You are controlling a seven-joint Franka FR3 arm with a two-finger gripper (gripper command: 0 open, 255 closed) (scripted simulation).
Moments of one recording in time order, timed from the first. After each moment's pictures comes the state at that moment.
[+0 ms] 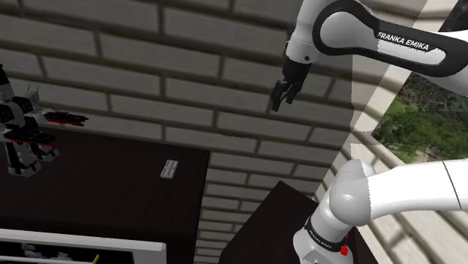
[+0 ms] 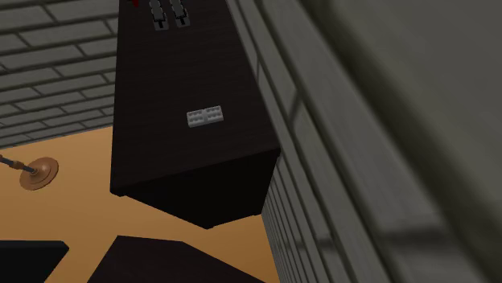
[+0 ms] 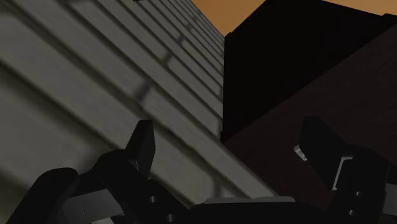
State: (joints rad) arm -0.02 -0.83 0.00 -2.31 -0.11 1.55 0.08
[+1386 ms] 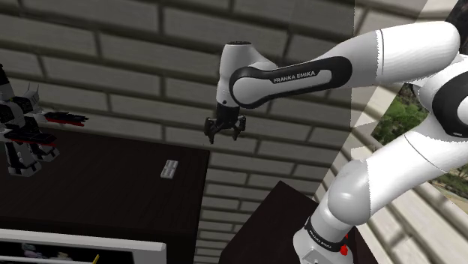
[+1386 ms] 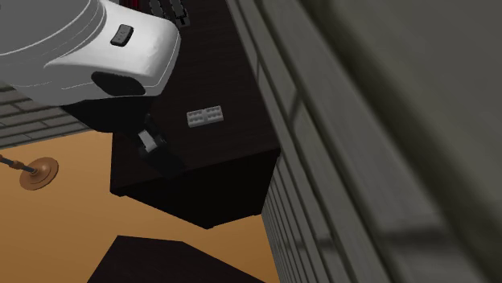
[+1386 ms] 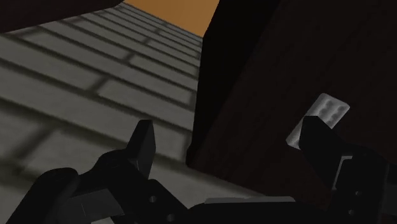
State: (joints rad) arm -0.06 -0.36 0.28 -2.36 0.03 2.03 0.67
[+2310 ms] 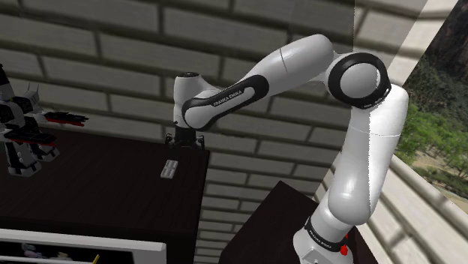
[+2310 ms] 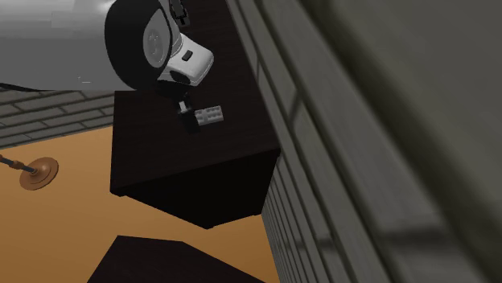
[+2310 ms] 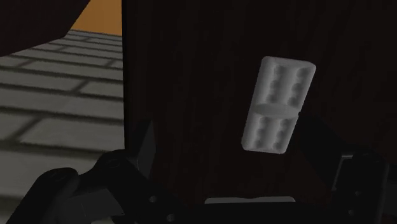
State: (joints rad) arm -0.06 0.22 0.35 -2.04 -0.13 2.25 1.13
